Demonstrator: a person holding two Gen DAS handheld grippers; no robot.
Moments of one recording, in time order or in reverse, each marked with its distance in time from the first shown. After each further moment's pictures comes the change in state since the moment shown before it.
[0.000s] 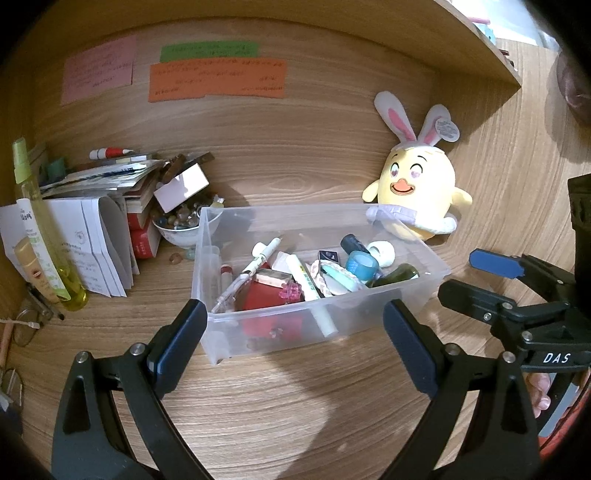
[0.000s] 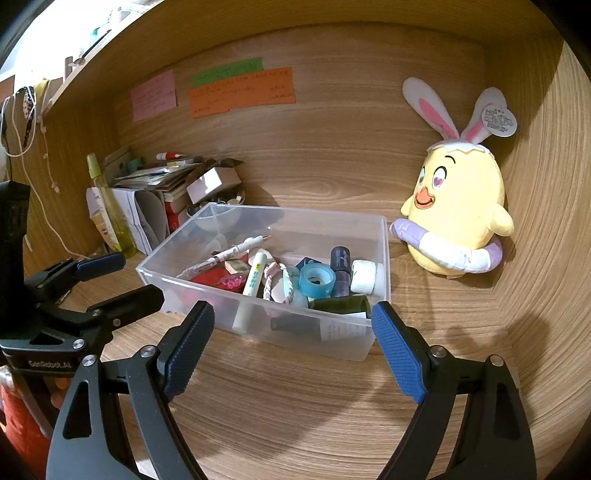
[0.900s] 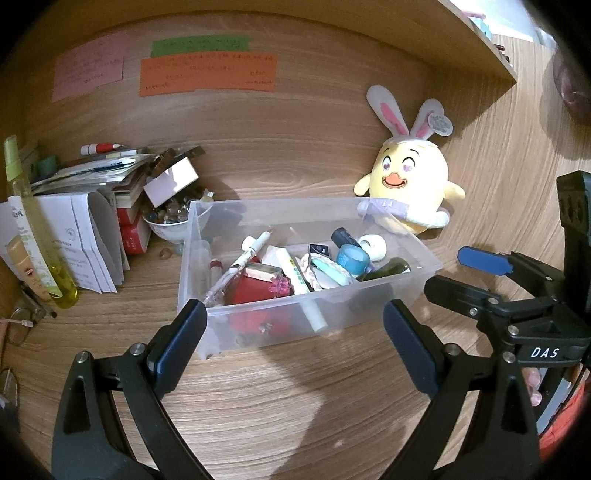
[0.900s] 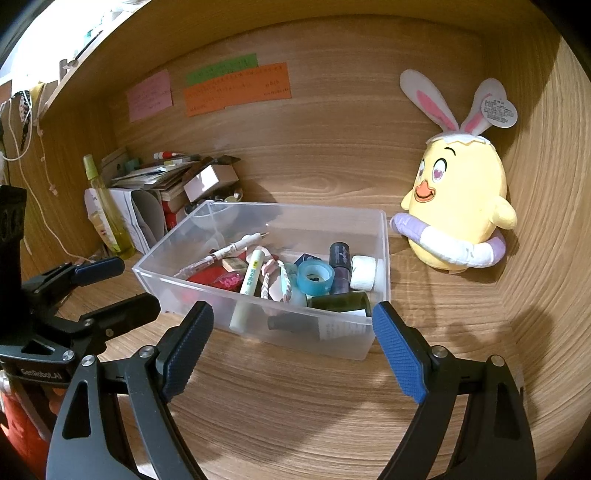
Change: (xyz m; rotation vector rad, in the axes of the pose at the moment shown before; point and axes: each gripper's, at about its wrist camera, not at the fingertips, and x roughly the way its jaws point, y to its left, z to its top) left arm 0.003 -0.004 -0.002 0.000 0.023 -0.027; right arm 0.006 -0.006 0.000 0.014 0.015 0.013
